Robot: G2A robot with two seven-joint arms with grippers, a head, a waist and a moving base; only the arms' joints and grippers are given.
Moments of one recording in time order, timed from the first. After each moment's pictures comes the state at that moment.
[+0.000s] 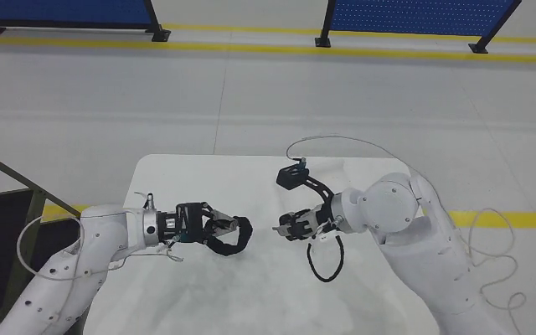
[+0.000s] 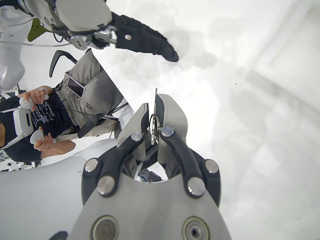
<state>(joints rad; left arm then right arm) 0.93 -0.84 -0.98 -1.66 1.65 -0.86 0.46 -0.88 -1.11 1.15 -1.97 -0.37 0.25 1.54</state>
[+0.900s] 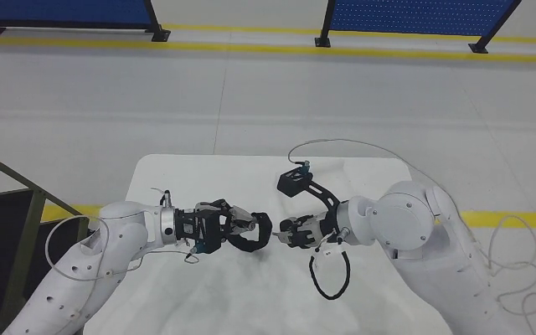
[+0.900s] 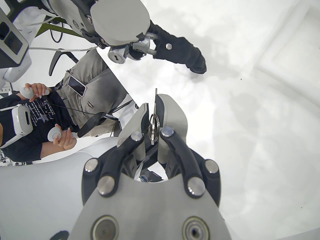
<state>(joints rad) 0.88 -0.87 -0.90 -1.68 1.76 -0.74 0.56 -0.89 -1.05 1.15 -2.09 -0.35 0.31 1.51</state>
